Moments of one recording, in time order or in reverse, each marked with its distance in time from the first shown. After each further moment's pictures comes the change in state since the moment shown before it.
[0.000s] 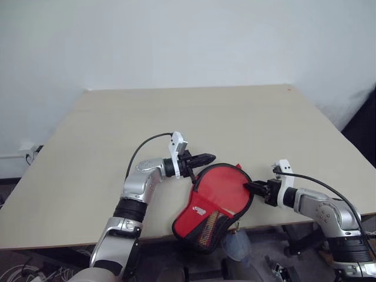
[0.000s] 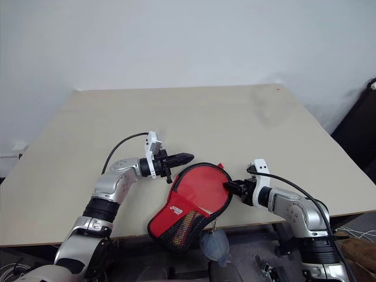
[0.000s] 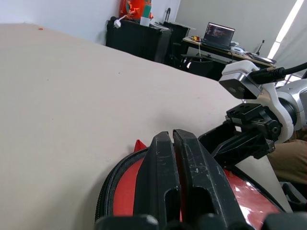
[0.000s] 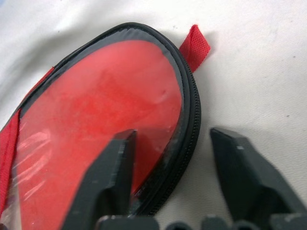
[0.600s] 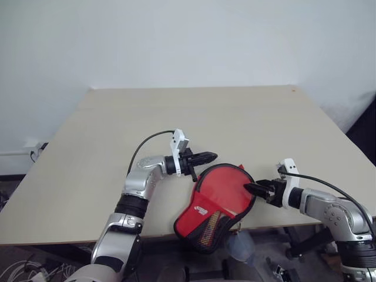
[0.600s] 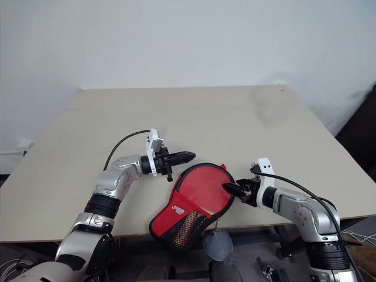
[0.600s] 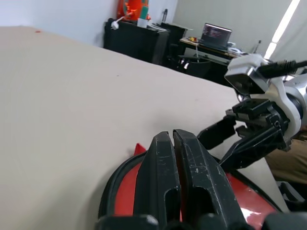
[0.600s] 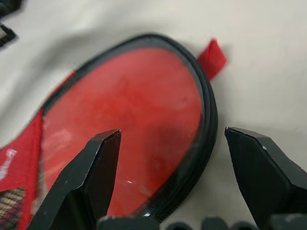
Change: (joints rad) left arm -0.030 0.001 0.000 0.033 0.000 -0.001 -0.019; right arm 0.037 -0.049 -0.012 -0.075 0.047 0.032 -0.030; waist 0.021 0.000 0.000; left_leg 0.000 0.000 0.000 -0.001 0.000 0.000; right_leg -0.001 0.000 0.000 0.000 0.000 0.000
